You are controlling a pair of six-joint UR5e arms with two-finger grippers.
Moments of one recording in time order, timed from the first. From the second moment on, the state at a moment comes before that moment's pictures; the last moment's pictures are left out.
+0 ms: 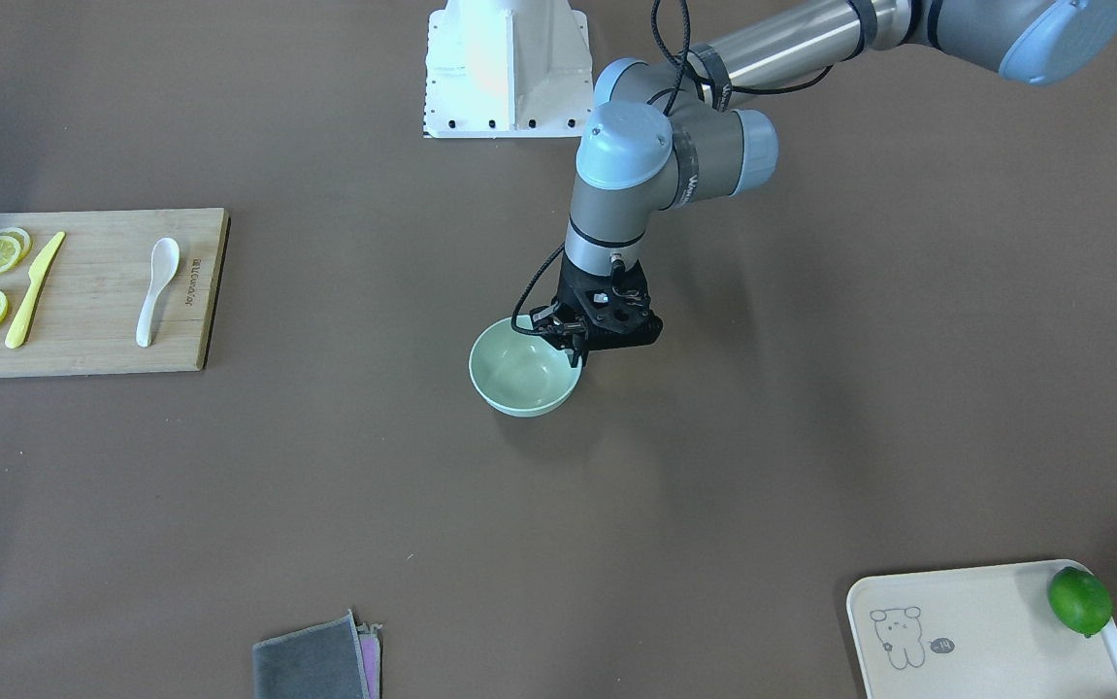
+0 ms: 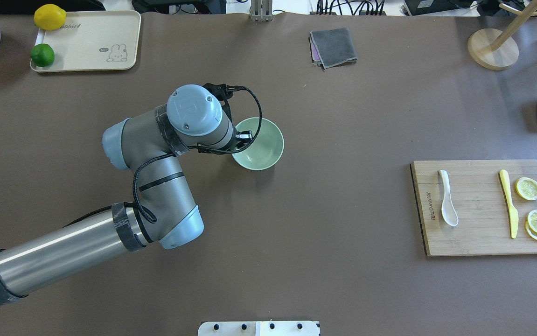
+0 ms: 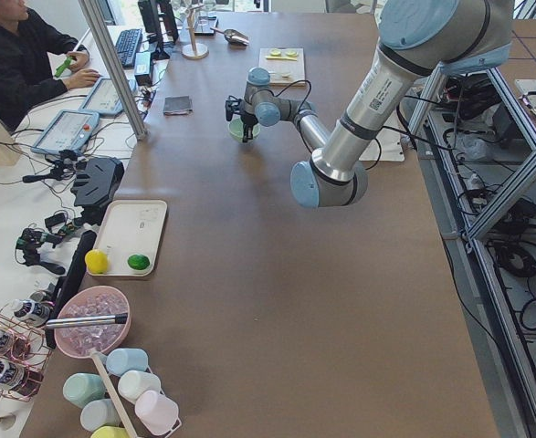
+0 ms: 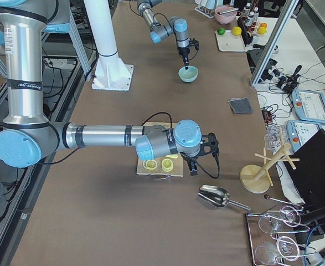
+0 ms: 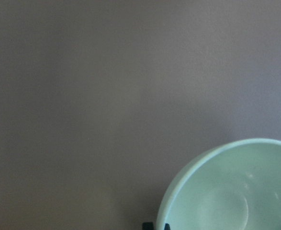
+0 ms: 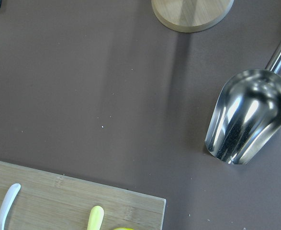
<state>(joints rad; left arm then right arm) -0.56 -2.34 -1.46 -1.82 -1.77 -1.38 1.57 -1.61 1.66 -1.31 2.54 0.09</state>
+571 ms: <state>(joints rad) -0.58 -2.32 -1.48 -1.86 -1.77 -1.31 1.54 -1.59 1.67 -1.31 2.54 0.18</state>
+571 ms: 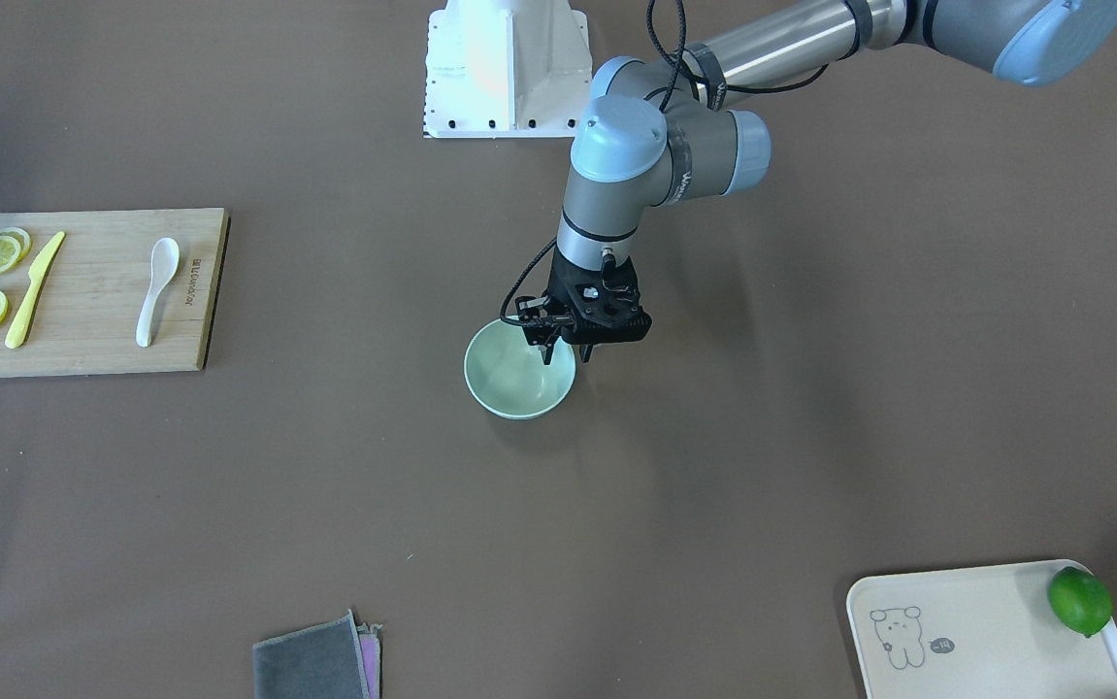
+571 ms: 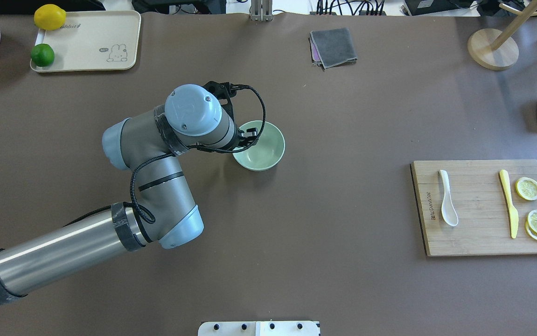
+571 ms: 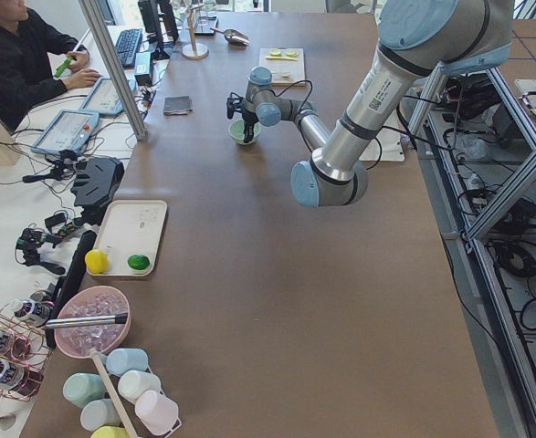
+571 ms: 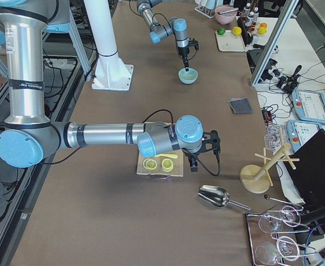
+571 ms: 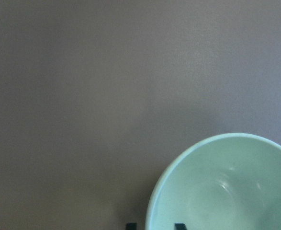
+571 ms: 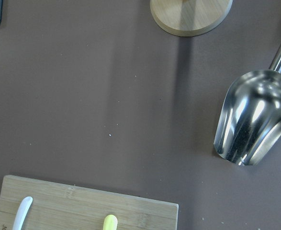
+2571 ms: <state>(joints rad) -1.08 -2.08 -1.61 -1.91 -2.07 -0.89 0.81 -1.59 1.76 -1.00 2.11 1.01</state>
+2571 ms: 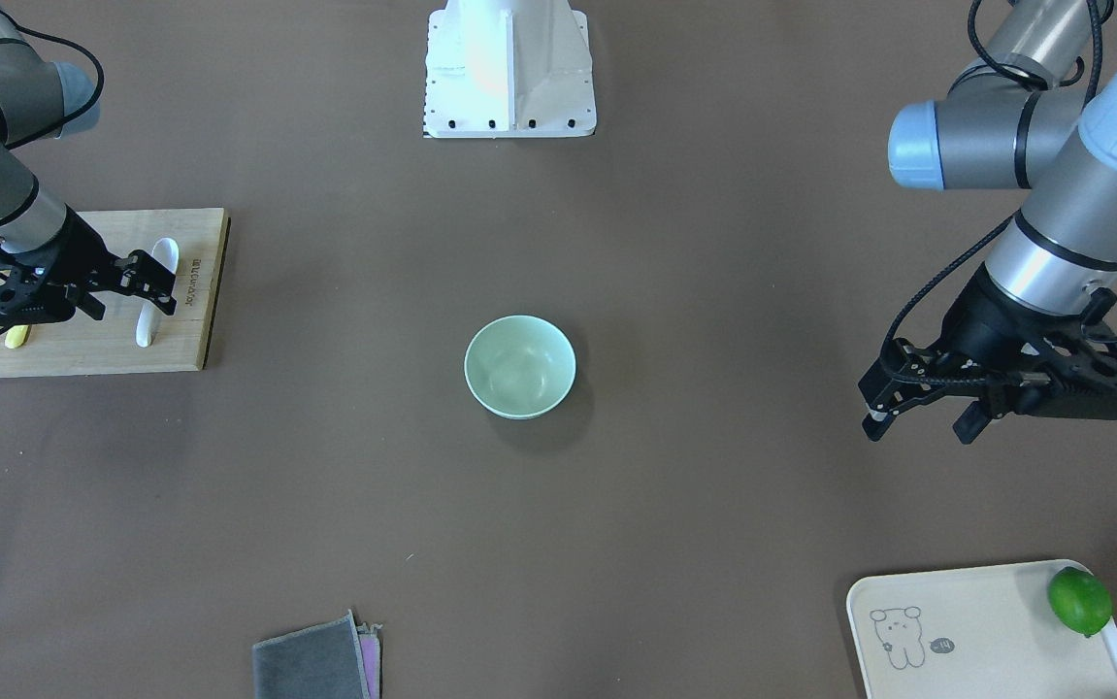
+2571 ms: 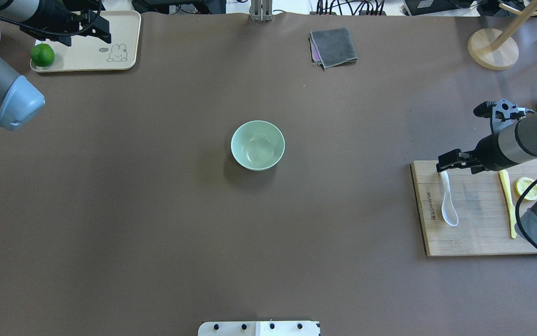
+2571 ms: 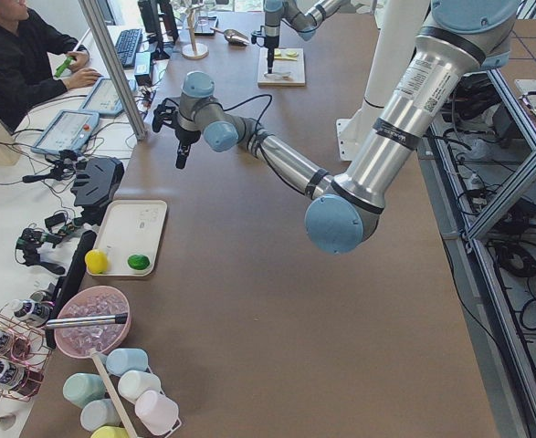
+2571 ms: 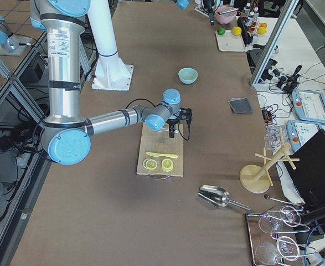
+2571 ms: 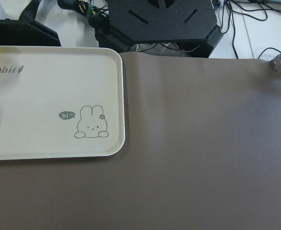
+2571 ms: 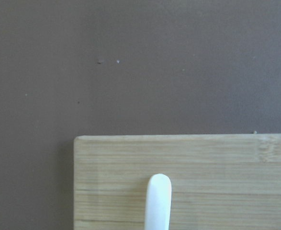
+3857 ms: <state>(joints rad) -1.08 -2.08 -1.61 -1.92 -2.07 -0.89 0.84 -1.53 1.88 -1.14 2.20 1.04</state>
